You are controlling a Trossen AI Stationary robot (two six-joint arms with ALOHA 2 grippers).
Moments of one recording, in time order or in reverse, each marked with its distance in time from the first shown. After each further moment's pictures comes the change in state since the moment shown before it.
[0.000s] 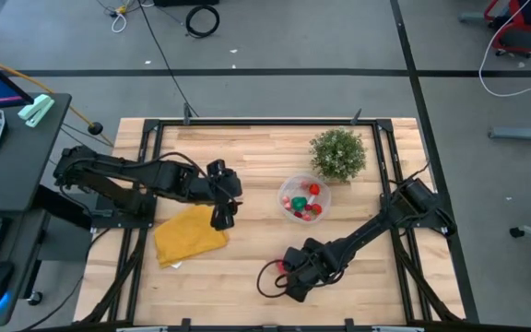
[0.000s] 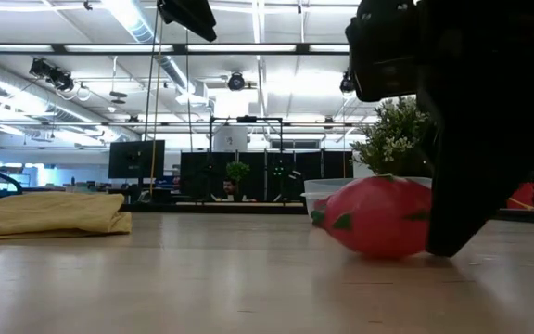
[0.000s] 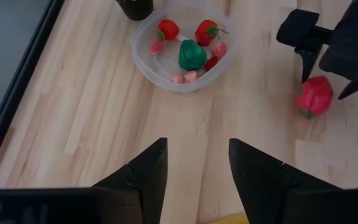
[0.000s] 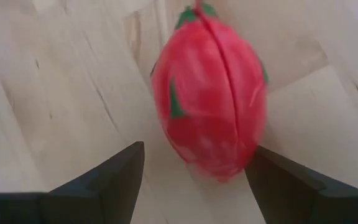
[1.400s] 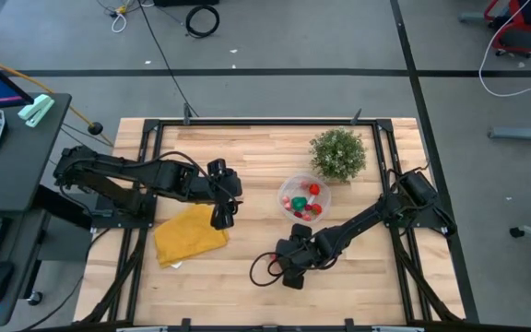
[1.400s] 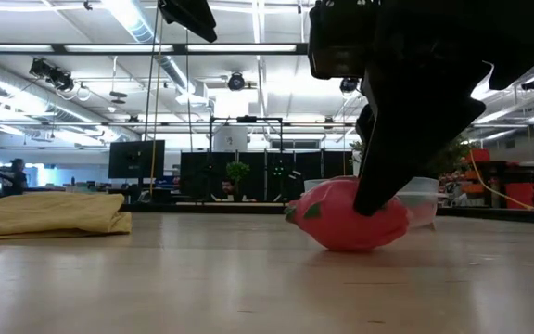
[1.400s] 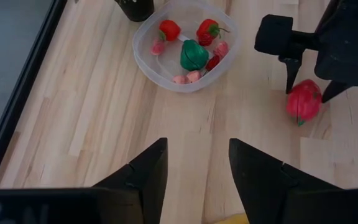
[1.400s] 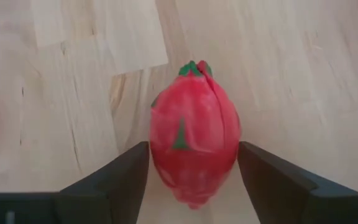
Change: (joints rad) left arm 0.003 0.000 0.000 -0.001 0.000 0.029; right arm -0.095 -0.045 -0.002 0.017 0.043 -0.369
